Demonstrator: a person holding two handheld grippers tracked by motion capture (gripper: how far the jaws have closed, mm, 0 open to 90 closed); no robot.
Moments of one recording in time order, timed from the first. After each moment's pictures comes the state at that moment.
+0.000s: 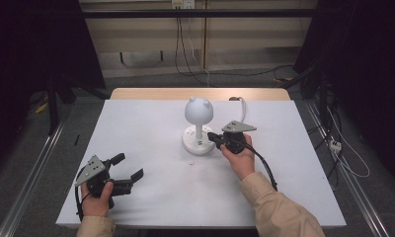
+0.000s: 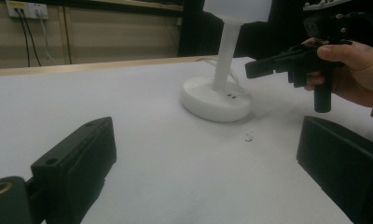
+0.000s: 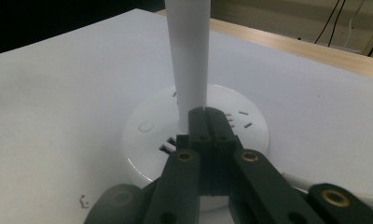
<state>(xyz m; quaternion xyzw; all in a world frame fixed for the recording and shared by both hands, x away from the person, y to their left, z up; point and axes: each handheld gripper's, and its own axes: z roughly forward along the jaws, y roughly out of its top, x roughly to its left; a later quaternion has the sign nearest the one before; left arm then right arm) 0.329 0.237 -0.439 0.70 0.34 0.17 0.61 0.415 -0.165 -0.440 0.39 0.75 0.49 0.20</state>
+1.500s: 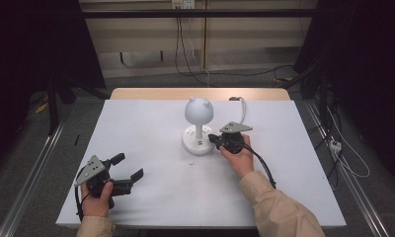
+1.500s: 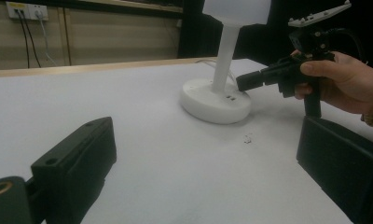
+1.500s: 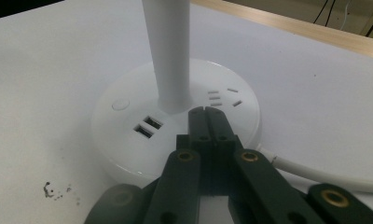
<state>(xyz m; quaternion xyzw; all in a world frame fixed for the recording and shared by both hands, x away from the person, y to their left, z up) 0.328 0.237 -0.438 0.70 0.34 0.17 0.61 0.425 -0.165 -0.456 0.40 0.77 0.46 0.21</state>
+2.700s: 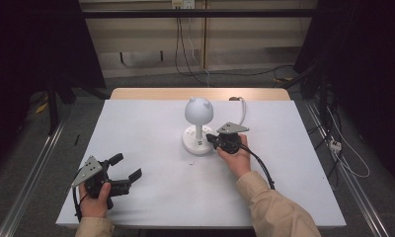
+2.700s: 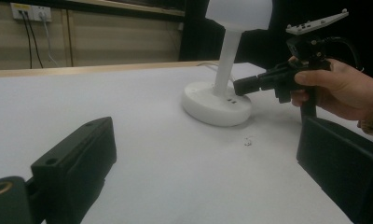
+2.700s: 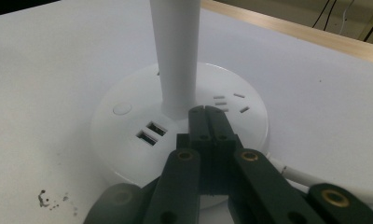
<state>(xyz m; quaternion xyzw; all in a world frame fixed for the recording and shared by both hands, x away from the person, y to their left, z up) 0.327 0.241 -0.438 0.69 0.34 0.17 0.61 0.426 -0.158 -0.459 0.39 0.77 0.46 0.22</state>
